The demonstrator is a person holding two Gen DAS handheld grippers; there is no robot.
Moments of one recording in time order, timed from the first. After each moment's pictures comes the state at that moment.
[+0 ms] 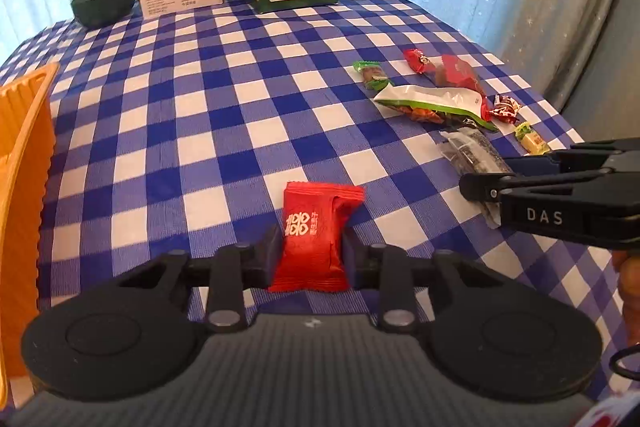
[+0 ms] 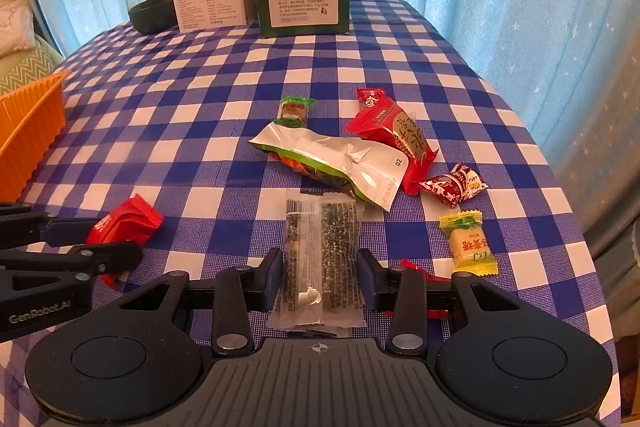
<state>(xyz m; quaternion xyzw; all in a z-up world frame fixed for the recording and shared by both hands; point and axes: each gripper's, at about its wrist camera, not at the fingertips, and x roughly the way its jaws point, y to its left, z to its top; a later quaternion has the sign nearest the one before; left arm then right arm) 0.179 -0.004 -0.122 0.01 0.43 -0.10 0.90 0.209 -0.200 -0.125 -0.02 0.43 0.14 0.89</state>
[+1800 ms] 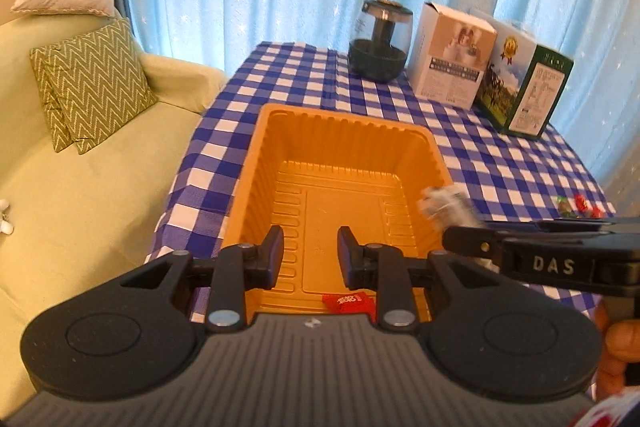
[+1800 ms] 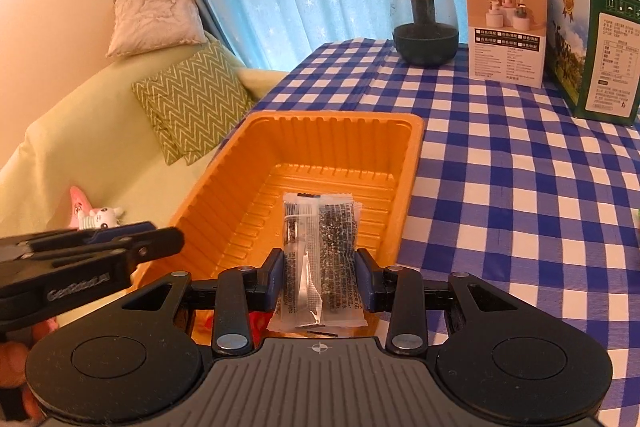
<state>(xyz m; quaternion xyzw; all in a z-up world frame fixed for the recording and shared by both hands) 0.071 0.269 -0.026 -0.10 0.35 0.10 0.92 0.162 0.079 -0.042 0.02 0.40 0.36 0.84</state>
